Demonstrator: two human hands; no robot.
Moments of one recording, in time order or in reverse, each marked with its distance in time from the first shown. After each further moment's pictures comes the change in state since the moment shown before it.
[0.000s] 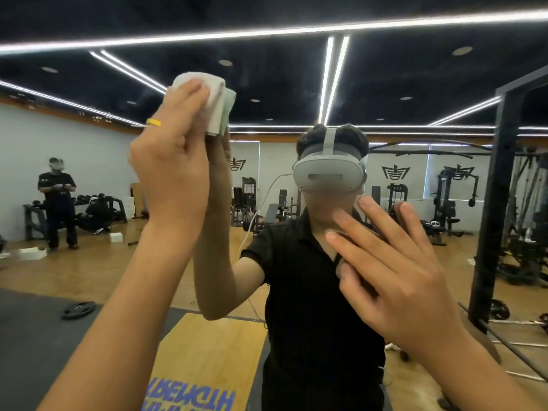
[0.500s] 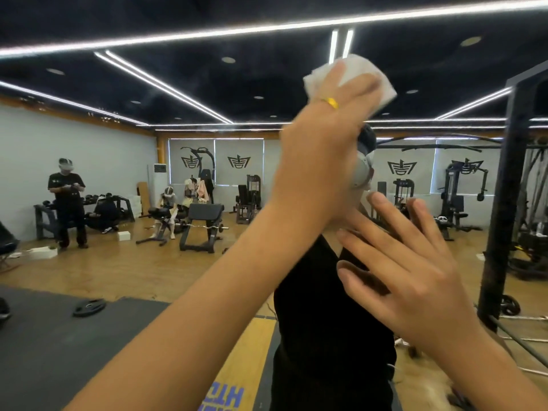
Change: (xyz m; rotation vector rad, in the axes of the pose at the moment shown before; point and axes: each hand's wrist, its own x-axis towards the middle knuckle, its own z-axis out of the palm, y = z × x) left_hand -0.008 0.106 0.053 -0.183 -0.145 0.337; right_hand -0.001 0.000 -0.001 -0.041 -0.031 -0.007
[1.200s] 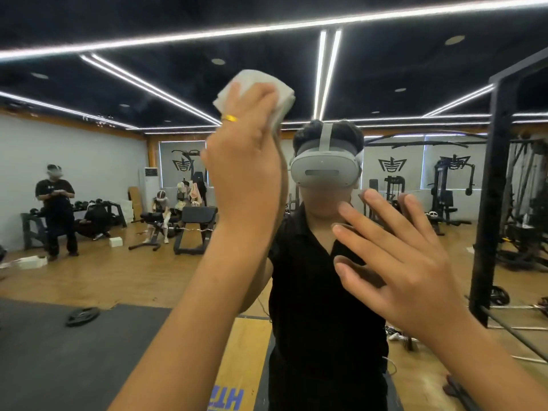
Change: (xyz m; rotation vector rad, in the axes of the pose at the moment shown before) left_hand -0.017 -0.034 -0.034 0.026 0.158 -0.309; right_hand -0.001 -0.001 0.002 0.004 0.026 0.012
